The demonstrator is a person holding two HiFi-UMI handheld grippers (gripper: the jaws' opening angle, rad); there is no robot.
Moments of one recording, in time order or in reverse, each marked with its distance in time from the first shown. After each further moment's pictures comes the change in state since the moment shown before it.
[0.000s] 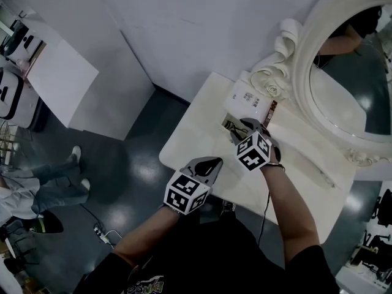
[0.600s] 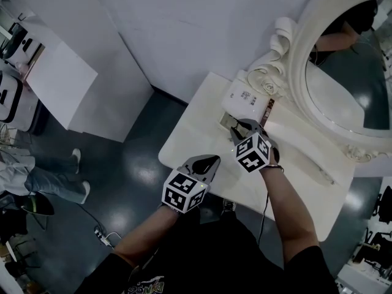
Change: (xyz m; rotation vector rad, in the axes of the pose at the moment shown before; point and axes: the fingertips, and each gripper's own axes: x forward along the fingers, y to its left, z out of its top) left arm -0.004 0.001 0.003 0.003 -0.019 0.012; right arm -0.015 0.000 0.006 0.023 -0.048 -0.044
